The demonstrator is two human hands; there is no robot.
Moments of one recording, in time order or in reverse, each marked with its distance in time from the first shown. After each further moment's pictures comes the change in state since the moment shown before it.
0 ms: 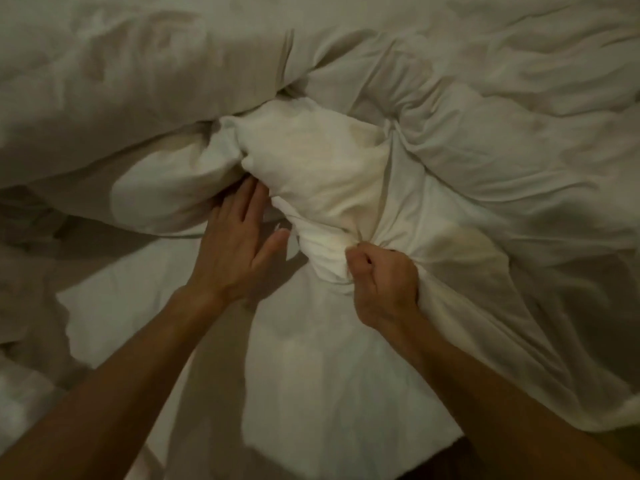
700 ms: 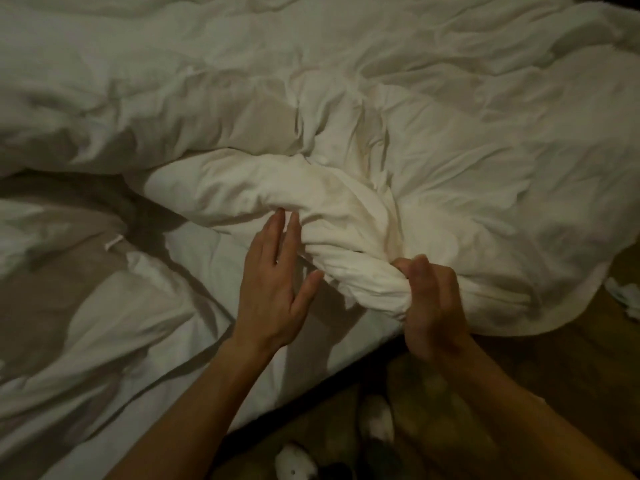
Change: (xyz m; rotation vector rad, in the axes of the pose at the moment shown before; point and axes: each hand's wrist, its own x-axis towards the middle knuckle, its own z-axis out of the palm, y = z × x) left_hand -0.195 0.114 -0.075 -0.106 0.081 0.035; right_hand -0.204 -0.075 -0.098 0.517 -0.025 0.282
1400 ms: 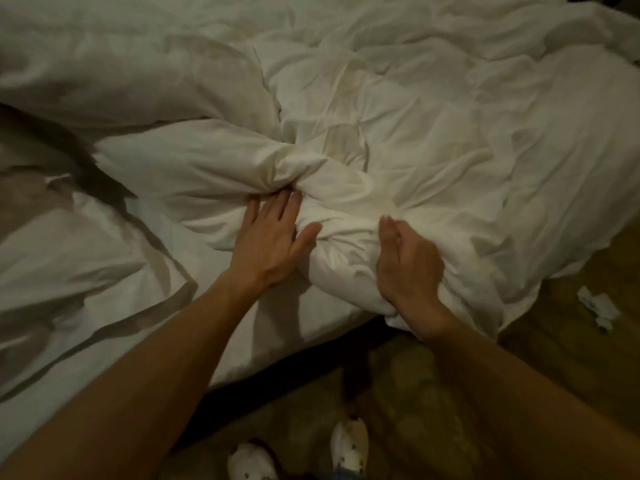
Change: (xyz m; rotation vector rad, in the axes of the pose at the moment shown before) left_hand 0.016 -0.028 0.078 0.286 -0.273 -0.089; right_hand 0.033 0.069 -0.007 -0.553 0.222 -0.114
